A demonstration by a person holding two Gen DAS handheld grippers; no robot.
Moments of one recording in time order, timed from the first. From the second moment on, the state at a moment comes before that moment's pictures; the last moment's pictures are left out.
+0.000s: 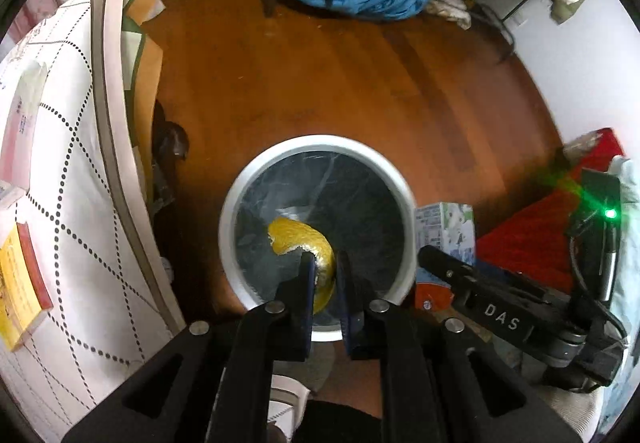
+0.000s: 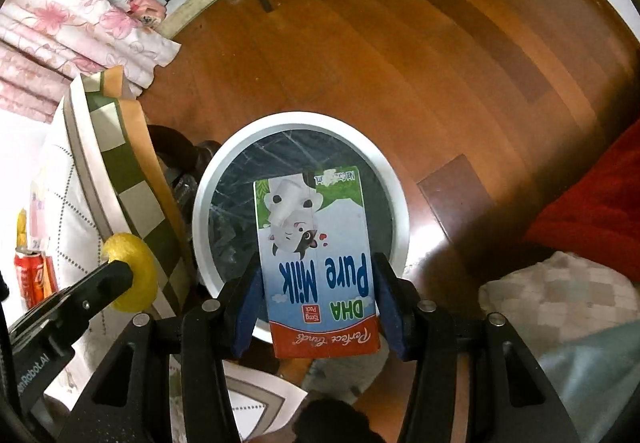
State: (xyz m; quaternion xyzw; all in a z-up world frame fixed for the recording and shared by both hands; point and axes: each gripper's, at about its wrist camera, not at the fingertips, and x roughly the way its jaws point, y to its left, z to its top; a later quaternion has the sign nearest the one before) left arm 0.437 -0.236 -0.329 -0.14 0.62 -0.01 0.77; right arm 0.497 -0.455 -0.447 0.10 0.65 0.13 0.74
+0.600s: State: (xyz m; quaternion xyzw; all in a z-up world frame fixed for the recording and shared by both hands) left arm 0.432 -0.228 -0.327 -0.07 0.61 0.03 0.79; right arm 0.477 -0.447 -0.433 0.02 0.64 0.06 0.76
